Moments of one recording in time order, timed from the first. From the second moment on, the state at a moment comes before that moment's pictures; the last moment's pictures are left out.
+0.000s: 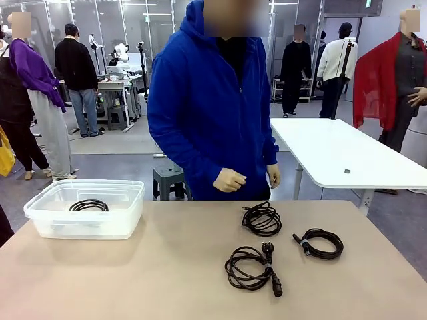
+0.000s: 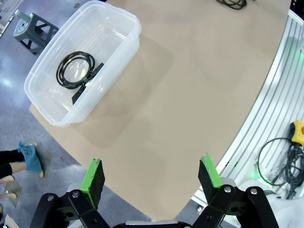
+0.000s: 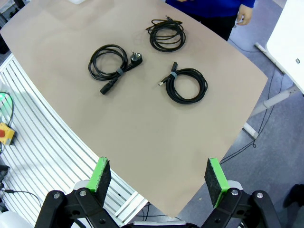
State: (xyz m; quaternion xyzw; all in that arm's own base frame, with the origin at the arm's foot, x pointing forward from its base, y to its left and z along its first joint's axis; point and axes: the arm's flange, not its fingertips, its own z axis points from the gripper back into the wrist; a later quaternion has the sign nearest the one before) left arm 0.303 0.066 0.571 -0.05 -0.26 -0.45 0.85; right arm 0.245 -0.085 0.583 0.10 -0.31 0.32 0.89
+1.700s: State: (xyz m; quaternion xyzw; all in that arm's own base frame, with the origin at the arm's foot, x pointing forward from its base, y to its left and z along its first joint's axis) left arm 0.302 0.067 0.571 -0.05 -0.26 -0.45 0.85; right arm 0.324 0.033 0.532 0.07 -0.19 0.25 0.94
